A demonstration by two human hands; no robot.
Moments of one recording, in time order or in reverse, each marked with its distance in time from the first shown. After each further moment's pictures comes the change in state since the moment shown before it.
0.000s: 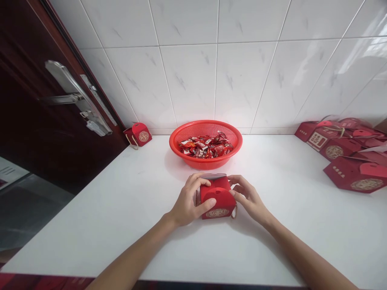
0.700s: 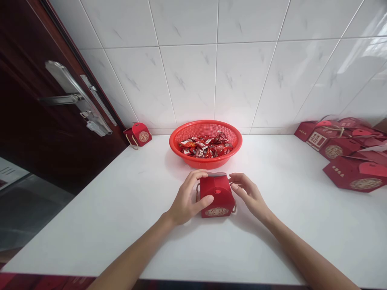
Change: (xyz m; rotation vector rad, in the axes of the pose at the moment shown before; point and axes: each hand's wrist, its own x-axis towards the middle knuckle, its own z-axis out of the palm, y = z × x) left_hand 0.000 -0.002 -0.003 -0.153 0.028 -0.012; right_hand 0.004 0.003 -0.004 -0.056 0.117 -0.032
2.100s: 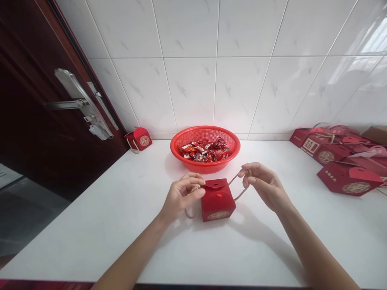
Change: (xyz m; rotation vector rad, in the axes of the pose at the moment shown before) left_hand 0.007 0.019 -0.016 -0.329 0.133 -0.182; right_hand 0.013 -0.051 -0.040 0.303 0.012 -0.048
